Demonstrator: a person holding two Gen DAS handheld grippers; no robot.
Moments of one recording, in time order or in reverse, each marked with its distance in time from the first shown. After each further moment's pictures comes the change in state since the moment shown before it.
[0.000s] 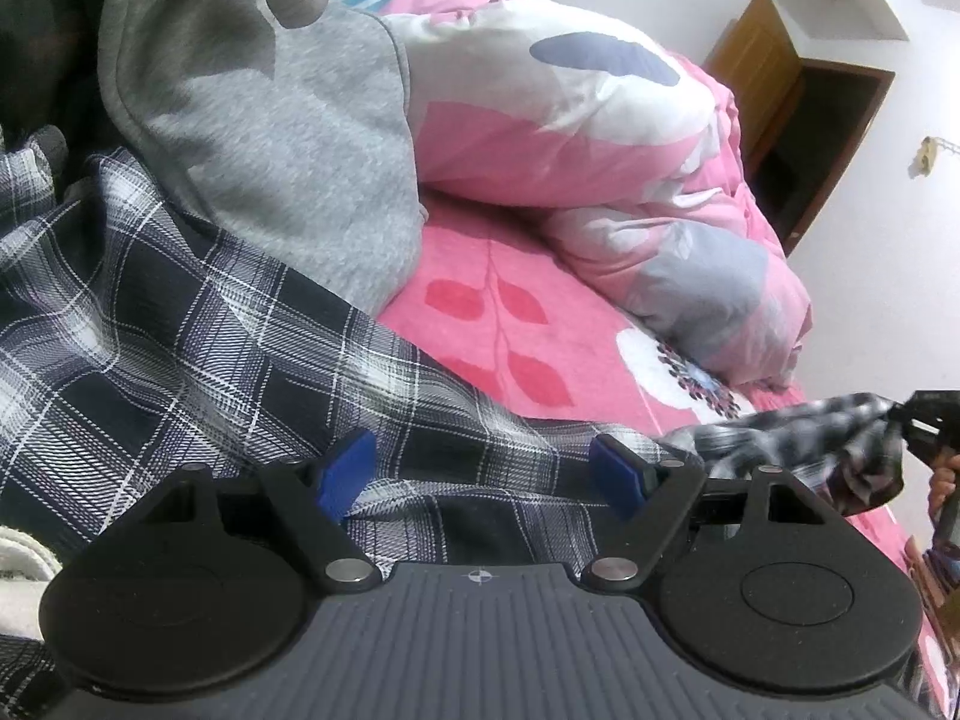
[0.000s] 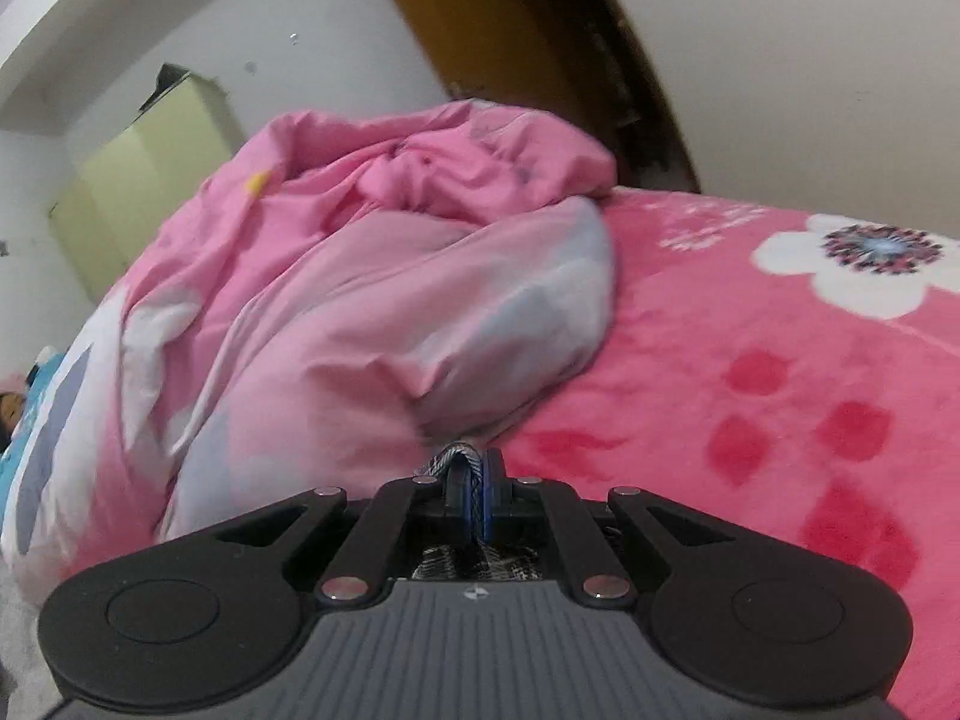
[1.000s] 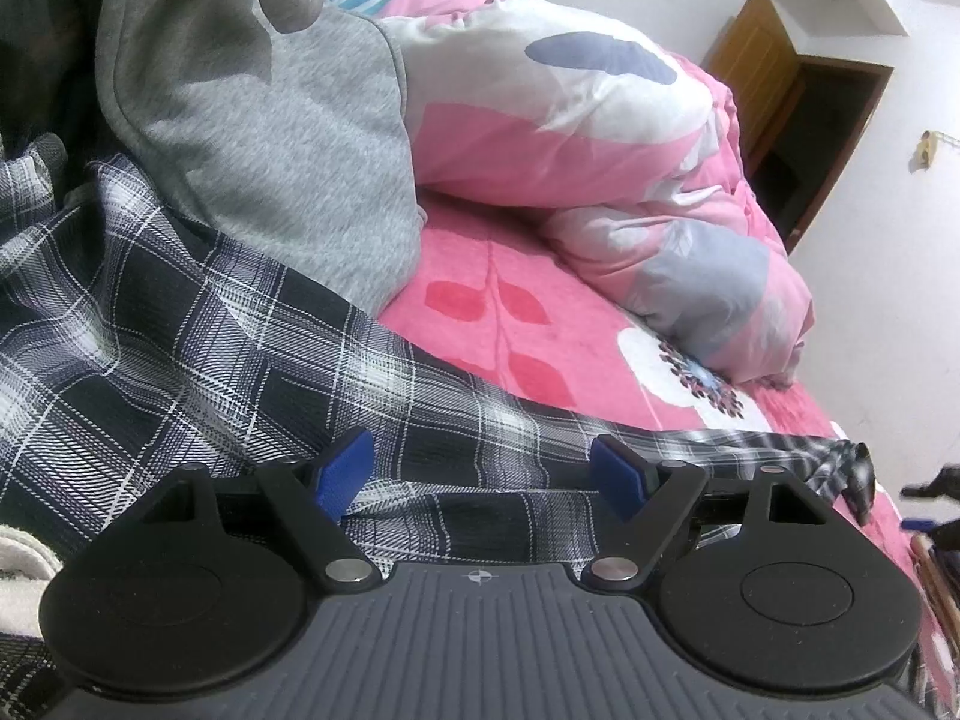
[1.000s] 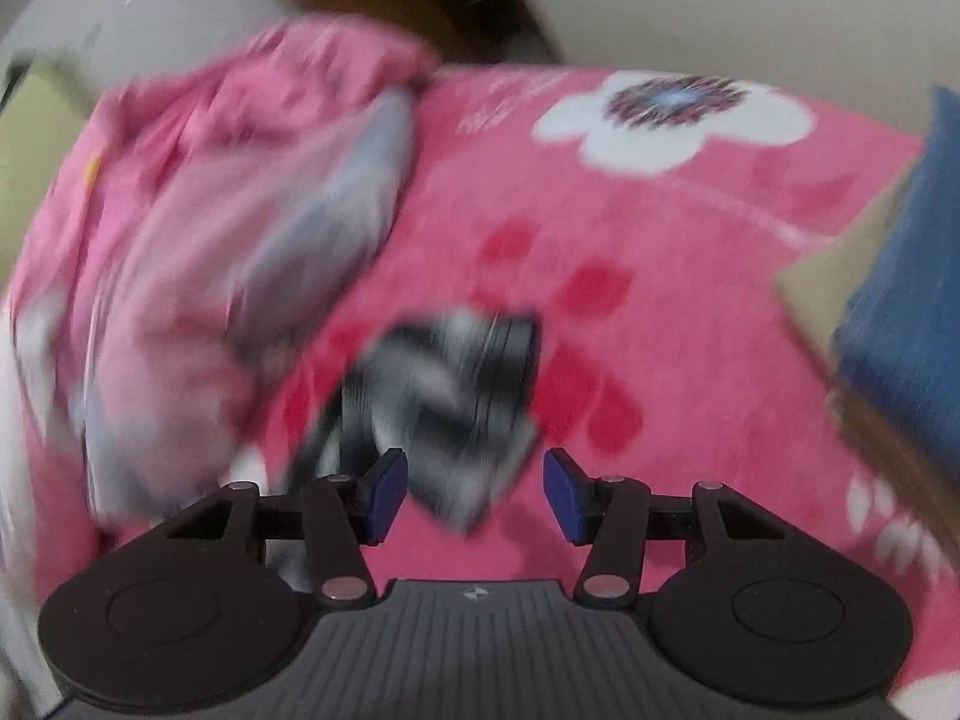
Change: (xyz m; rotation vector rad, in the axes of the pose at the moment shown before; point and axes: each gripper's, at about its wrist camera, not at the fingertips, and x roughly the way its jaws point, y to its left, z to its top) left arm 0.000 -0.002 -0.001 0.015 -0.005 0.004; right arm -0.045 -0.086 -0.027 0.081 0.316 -0.182
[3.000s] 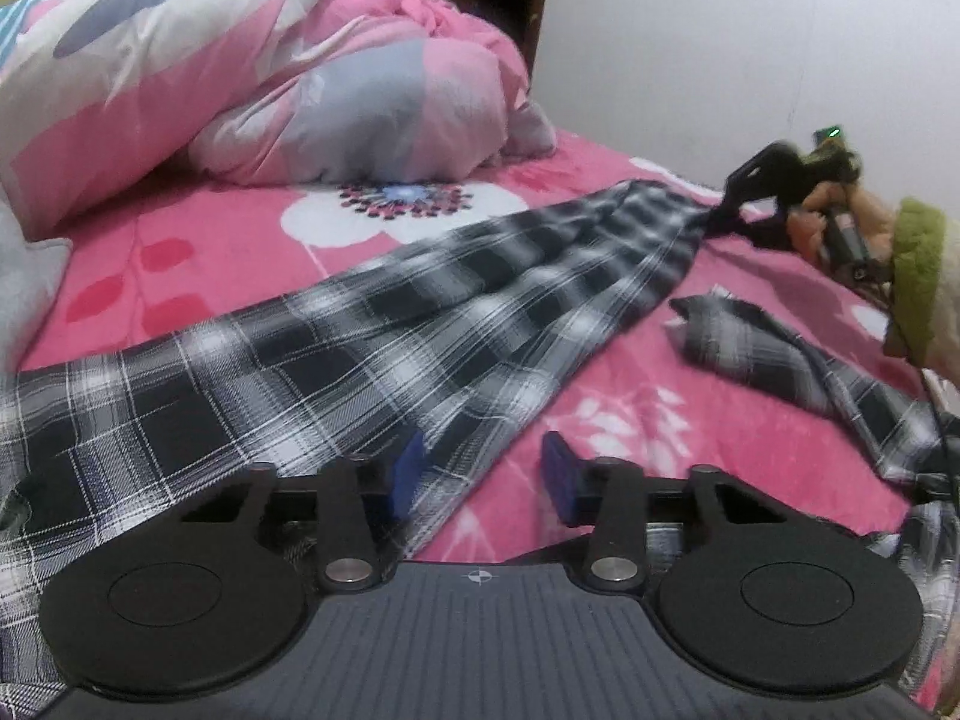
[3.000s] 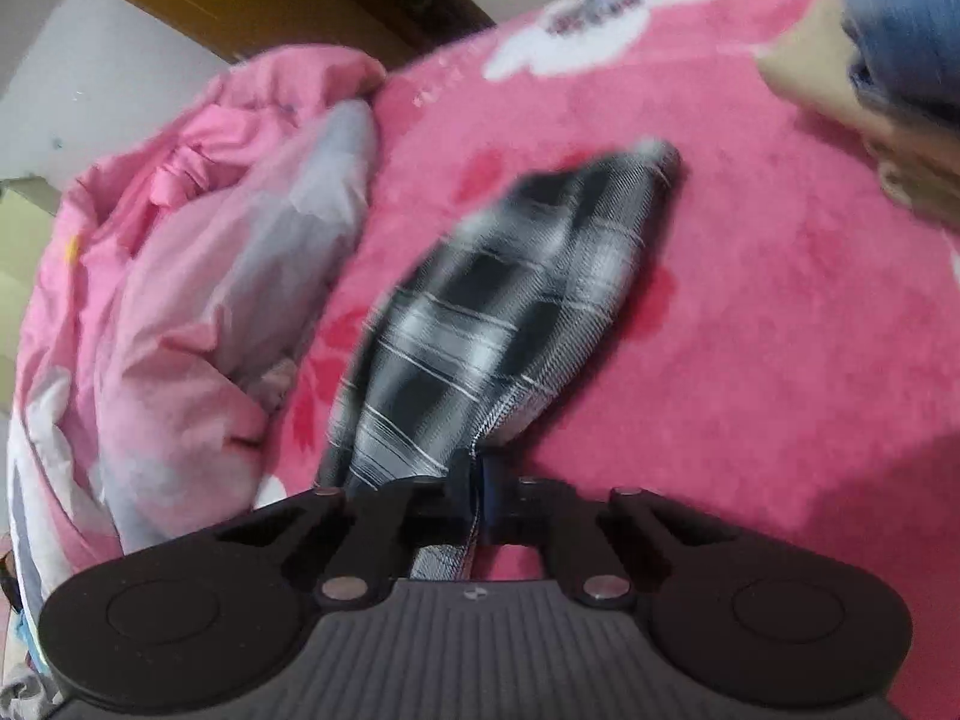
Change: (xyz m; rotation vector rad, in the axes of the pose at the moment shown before) left arm 0.004 -0.125 -0.066 0.595 0.247 -0.267; right arm 0.027 -0.023 -0.033 0.349 -0.087 0.155
